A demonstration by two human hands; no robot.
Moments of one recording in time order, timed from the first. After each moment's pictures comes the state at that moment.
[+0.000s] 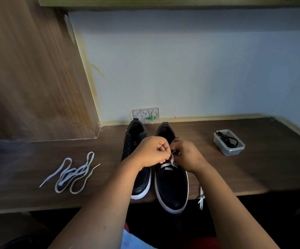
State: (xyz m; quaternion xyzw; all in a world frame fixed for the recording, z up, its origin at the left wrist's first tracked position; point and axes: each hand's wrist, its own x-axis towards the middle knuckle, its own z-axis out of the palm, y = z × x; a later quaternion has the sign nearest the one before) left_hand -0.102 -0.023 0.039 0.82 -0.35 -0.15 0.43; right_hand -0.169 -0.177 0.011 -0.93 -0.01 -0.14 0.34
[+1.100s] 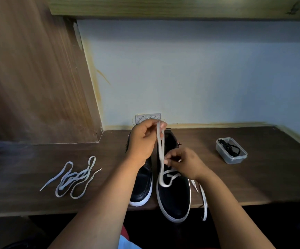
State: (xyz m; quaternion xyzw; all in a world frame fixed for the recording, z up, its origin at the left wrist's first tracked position) left_hand -0.095 -0.025 0.068 0.62 -0.28 -0.03 0.74; right_hand -0.173 -0.167 0.026 -0.90 -0.01 -0.10 0.42
